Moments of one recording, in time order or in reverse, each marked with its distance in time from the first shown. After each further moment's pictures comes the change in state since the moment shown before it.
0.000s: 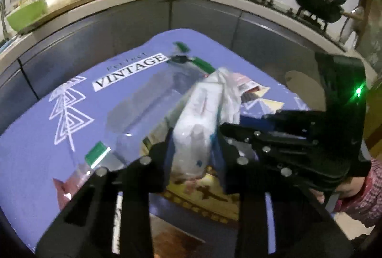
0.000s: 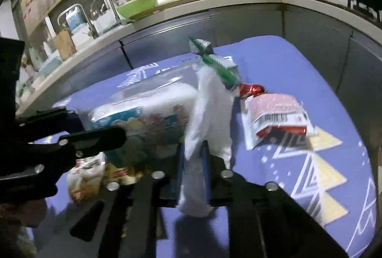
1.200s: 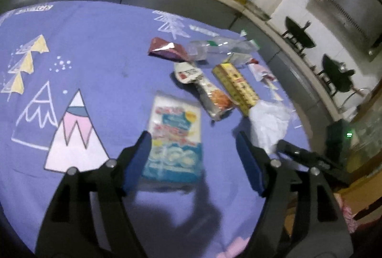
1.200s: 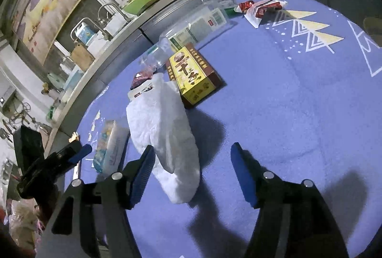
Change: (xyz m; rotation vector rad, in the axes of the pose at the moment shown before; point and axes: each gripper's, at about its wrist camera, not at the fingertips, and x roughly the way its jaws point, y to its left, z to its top) left arm -0.151 0.050 -0.191 -0.550 -0.072 0.059; right arm -0.088 0.039 -0.126 0.247 0.098 0.157
